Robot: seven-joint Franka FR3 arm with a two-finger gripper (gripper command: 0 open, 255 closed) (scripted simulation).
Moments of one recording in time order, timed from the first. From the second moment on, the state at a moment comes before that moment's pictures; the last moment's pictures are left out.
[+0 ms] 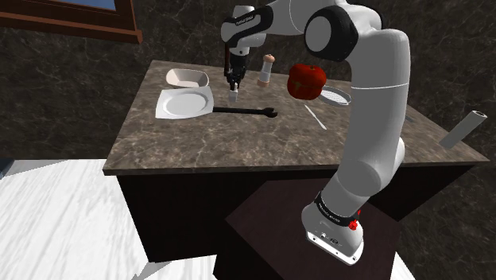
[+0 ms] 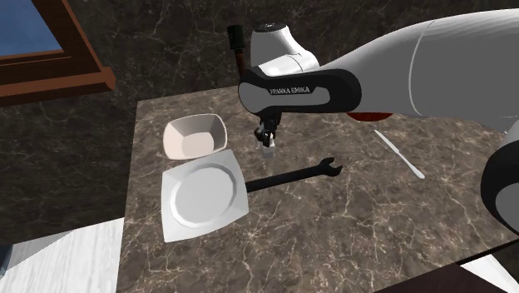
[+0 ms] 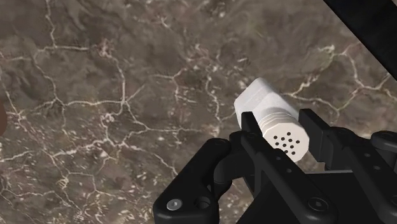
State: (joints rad) arm -0.10 0.48 -0.19 -1.58 0.07 2.04 -0.43
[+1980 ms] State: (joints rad) arm -0.10 0.43 -0.20 -1.33 0.06 1.74 -0.42
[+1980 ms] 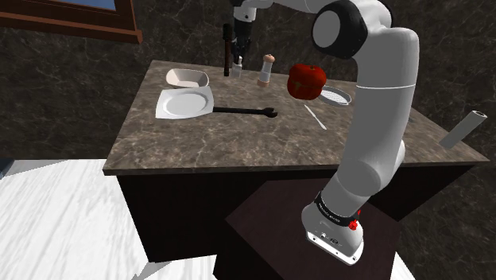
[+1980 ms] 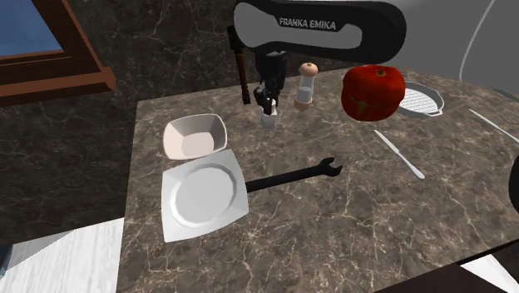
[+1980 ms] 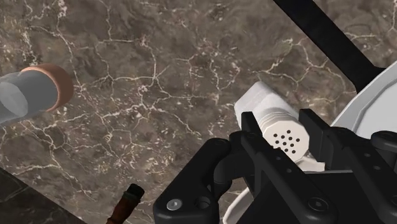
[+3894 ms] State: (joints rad) arm -0.36 0.17 -0.37 -1.62 0.03 1.78 -0.86
